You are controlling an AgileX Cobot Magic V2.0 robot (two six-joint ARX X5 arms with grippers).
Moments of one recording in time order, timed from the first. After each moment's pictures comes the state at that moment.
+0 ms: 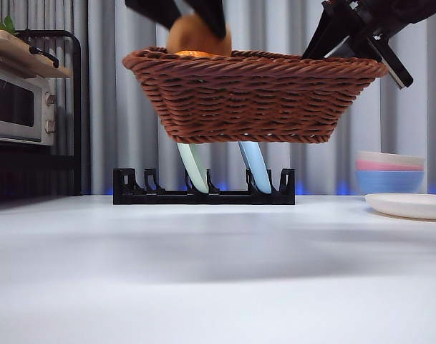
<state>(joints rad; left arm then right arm) -0.69 1.54 1.47 -0.48 -0.17 0.16 0.34 1.30 1.00 -0.30 -0.49 0.42</state>
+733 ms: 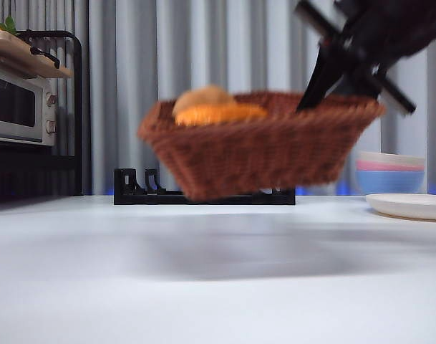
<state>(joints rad) -0.75 1.49 1.75 -0.68 -0.18 0.16 0.35 1.42 1.01 -0.31 -0.41 0.41</state>
